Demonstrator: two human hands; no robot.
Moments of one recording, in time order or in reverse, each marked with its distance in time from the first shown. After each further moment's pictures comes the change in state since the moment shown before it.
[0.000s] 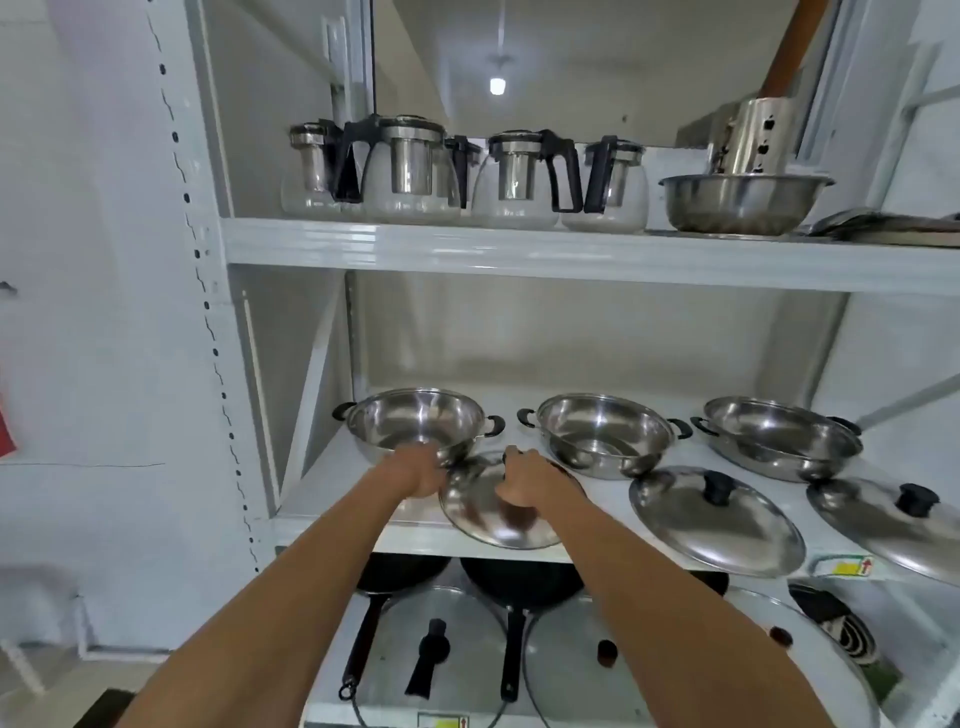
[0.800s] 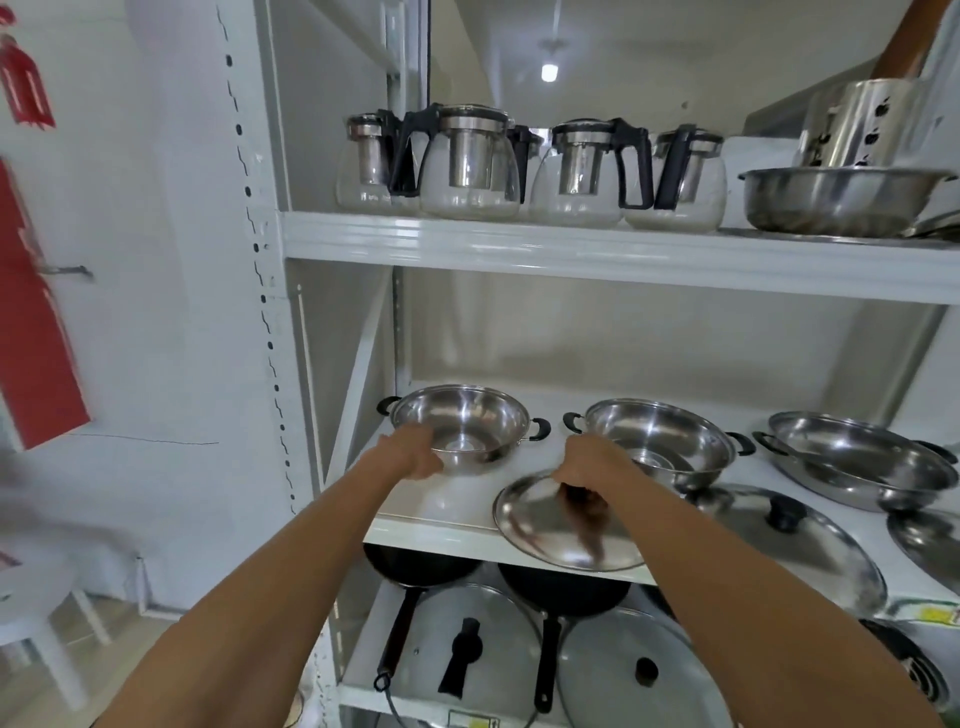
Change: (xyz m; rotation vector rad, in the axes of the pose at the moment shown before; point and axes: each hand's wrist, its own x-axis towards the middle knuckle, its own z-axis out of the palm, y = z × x) left_hand 0.002 -0.066 -0.034 -0.069 0.045 -0.133; right_hand 0.025 0.005 -0.038 -0.167 -0.008 0.045
